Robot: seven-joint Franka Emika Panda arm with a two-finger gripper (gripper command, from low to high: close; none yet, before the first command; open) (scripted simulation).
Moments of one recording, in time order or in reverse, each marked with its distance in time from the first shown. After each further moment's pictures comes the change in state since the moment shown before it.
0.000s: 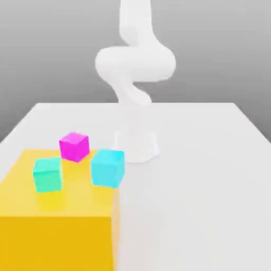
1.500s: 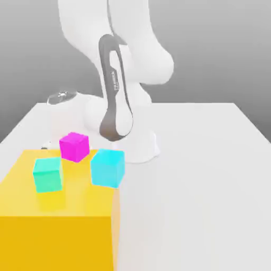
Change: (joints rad) arm -0.518 0.998 -0.048 -0.673 0.196 0.875 -0.160
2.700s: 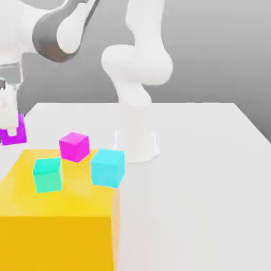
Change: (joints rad) arm -0.045 -0.570 -0.047 0.373 -0.196 -0.938 0.666
